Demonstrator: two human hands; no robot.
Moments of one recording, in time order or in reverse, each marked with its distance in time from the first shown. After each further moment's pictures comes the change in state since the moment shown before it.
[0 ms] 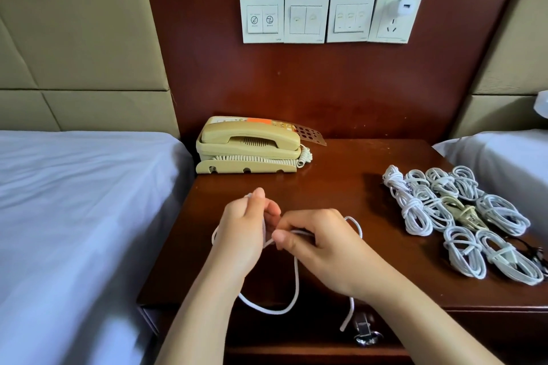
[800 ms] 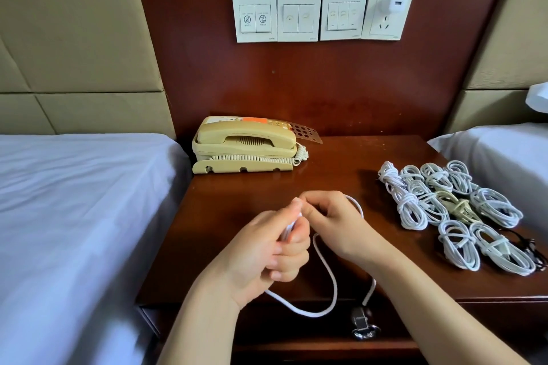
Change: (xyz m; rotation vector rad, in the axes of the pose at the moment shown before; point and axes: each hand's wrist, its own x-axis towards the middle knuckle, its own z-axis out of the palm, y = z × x) left_hand -0.024 0.018 -0.003 -0.492 -0.803 -0.185; right_hand 0.012 0.045 -0.002 0.289 0.154 0.061
